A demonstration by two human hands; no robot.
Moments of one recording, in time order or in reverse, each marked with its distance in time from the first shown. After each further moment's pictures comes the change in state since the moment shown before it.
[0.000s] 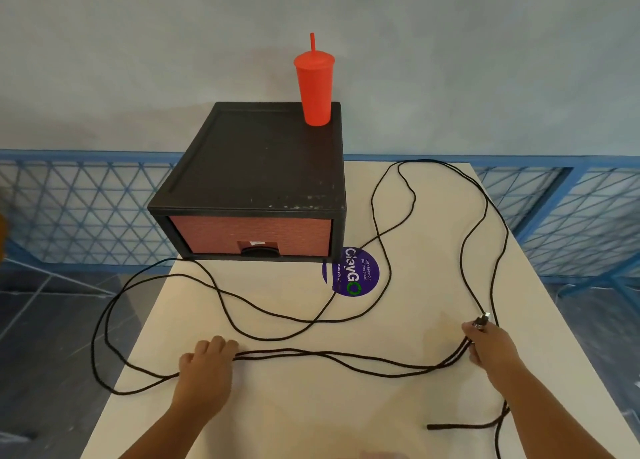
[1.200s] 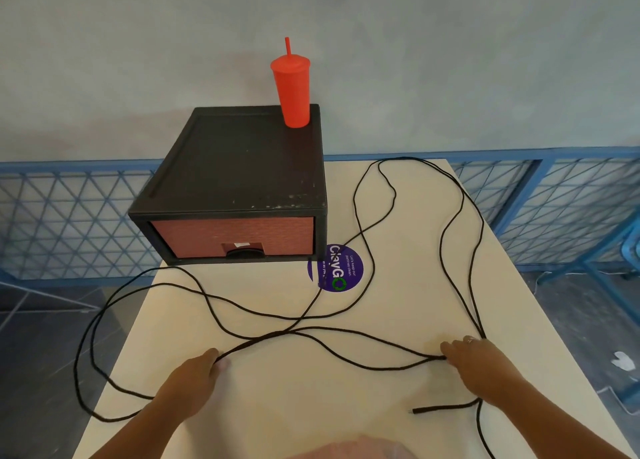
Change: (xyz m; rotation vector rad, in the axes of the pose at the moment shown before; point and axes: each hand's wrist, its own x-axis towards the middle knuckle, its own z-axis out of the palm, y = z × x) left_hand 0.007 -0.009 -0.004 -0.443 -0.245 -0.035; right_hand -0.021 0.036 -0.032 -1.635 -0.170 -0.940
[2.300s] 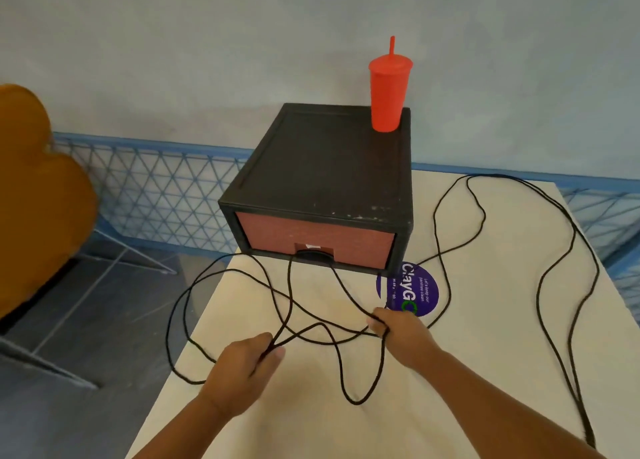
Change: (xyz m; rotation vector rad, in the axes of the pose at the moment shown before) left_hand -0.043 0.032 -0.054 -0.282 0.252 0.119; right_hand 0.131 -0.159 -0.107 0.720 0.020 -0.201
